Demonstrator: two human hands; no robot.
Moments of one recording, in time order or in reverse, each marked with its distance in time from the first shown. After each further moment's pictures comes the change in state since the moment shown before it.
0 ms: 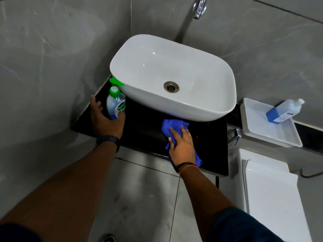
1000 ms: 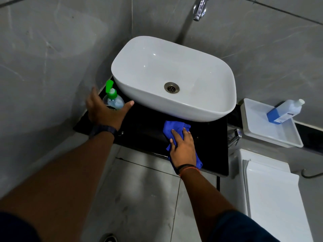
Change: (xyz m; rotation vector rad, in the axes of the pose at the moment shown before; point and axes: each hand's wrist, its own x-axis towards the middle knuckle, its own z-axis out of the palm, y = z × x) left_hand 0.019 0.035 -0.006 0.364 0.003 0.082; right_hand -0.007 -0.001 -0.004 -0.032 0.004 0.023
